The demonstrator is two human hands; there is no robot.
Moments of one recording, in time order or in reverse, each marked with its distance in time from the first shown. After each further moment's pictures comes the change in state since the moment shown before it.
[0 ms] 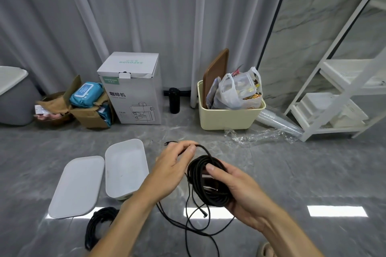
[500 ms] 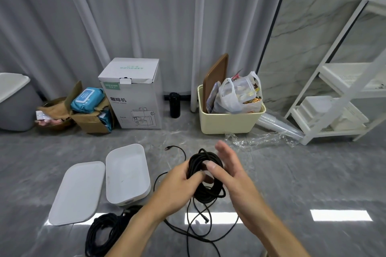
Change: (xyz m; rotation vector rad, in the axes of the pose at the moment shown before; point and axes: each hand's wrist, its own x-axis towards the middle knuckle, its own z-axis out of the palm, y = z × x) left_hand -0.011 0.013 0.014 -0.115 -0.118 -0.093; right_hand 0.007 0.007 0.003 -0.324 0.217 -0.321
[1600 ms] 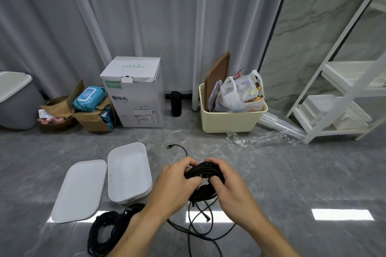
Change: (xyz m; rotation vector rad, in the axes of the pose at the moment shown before) left_hand -0.004 -0.002 -0.003 0.279 0.158 -0.033; right_hand 0.005 0.019 0.006 -0.447 0.022 -0.118
